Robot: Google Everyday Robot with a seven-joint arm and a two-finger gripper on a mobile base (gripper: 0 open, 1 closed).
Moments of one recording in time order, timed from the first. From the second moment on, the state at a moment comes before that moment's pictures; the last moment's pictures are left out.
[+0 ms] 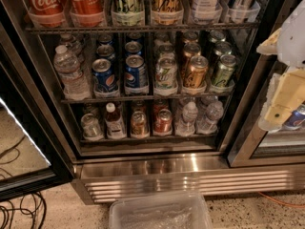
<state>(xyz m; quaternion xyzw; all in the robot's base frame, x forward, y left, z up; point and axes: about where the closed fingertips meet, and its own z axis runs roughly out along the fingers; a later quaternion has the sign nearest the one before) 0.438 -0.217 0.976 -0.60 0.78 -0.03 0.16</state>
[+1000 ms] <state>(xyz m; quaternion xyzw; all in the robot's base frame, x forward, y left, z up) 0.438 -0.192 0.931 -0.57 0.79 0.04 0.21</state>
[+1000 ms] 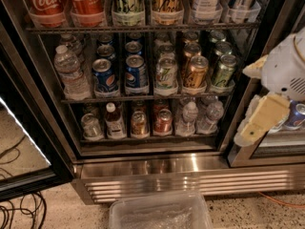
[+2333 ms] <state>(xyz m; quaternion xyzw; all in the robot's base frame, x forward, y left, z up) 0.452 -0.143 0.858 -0.50 0.81 0.13 0.29</state>
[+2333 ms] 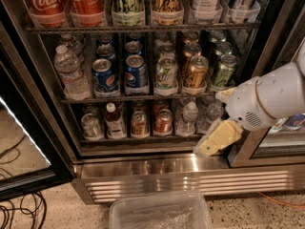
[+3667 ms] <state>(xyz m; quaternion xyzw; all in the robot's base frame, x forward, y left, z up) 0.465 -0.086 0.777 -0.42 0.80 0.19 0.39</state>
